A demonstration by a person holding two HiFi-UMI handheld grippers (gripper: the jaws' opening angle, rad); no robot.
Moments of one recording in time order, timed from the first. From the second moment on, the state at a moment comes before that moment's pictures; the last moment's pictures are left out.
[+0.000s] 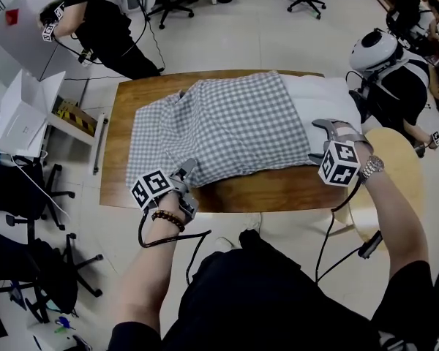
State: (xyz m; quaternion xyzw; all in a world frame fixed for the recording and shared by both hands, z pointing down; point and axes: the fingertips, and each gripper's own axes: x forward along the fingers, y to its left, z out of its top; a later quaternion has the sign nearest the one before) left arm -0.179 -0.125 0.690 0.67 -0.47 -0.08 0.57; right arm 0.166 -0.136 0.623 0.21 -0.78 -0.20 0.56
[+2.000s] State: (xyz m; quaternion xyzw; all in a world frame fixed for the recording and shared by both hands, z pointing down) left arm -0.176 -0.134 0.697 0.68 -0.48 -0.11 0.54; right arm 0.177 -0.152 0.641 0.25 -0.79 -0.19 0.53
